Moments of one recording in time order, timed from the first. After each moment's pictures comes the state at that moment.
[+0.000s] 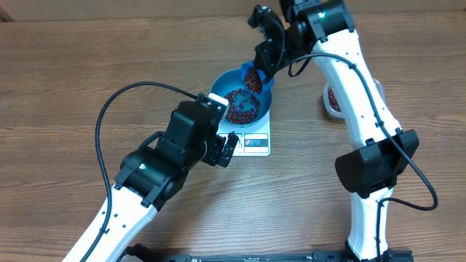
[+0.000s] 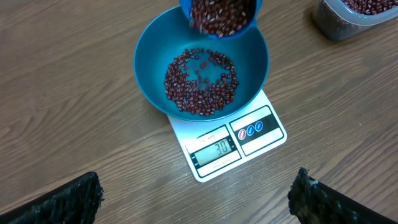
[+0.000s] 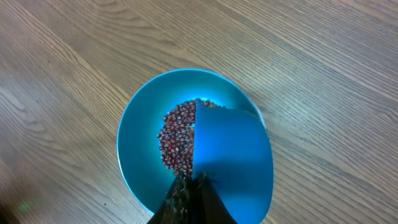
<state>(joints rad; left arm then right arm) -0.57 1.17 1.07 -0.71 -0.09 -0.08 0.36 2.19 2.37 -1.35 -0.35 -0.19</state>
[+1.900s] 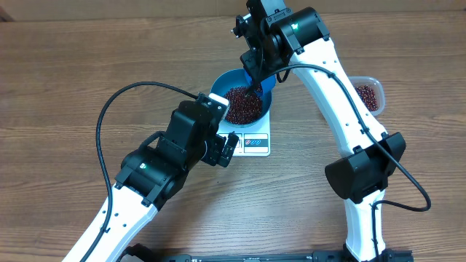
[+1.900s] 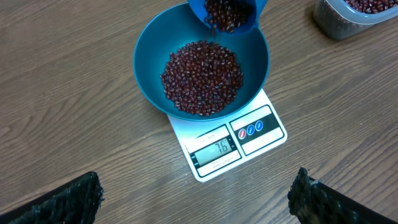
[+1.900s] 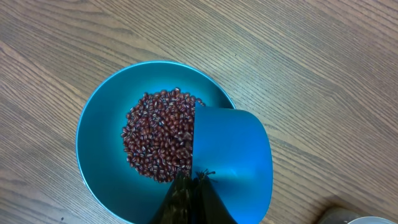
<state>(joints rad) -0.57 1.17 1.07 -0.71 -0.09 -0.08 0.47 2.19 2.37 -1.35 -0.06 -0.12</state>
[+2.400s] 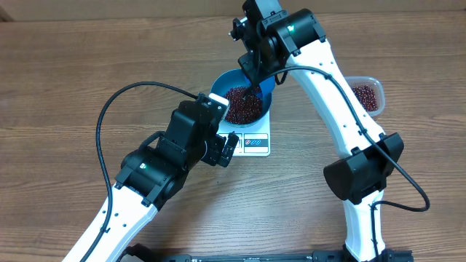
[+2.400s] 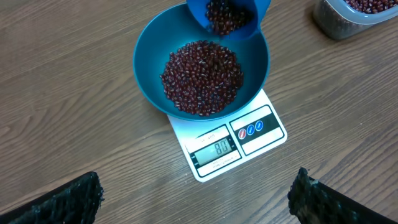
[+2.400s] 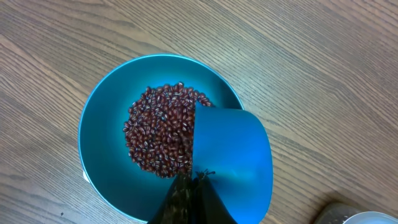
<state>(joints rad) -0.57 1.17 1.07 -0.71 -0.09 -0.08 0.49 2.19 2.37 -1.37 -0.04 -0.12</state>
